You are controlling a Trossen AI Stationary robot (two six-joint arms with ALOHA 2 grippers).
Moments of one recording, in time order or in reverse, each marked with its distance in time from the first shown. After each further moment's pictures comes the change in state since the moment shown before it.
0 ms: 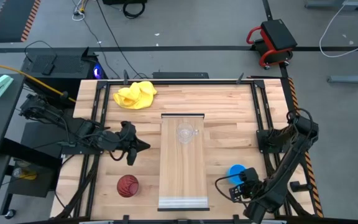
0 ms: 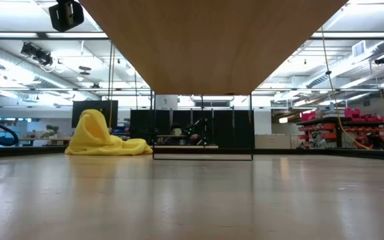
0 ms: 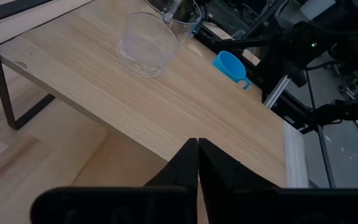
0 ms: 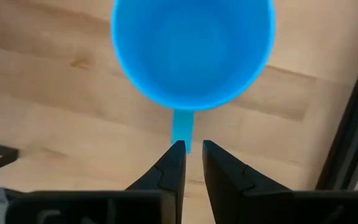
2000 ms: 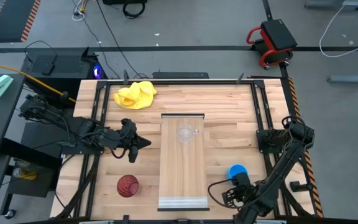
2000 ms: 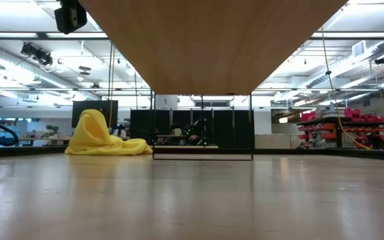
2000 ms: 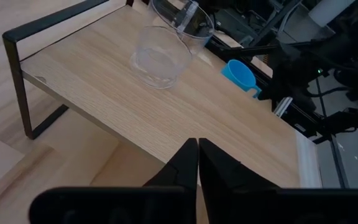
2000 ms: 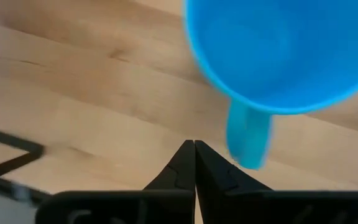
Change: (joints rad) left arm 0.029 0.000 0.000 0.001 -0.015 0.030; right arm -0.031 0.089 0.002 0.117 0.064 -0.073
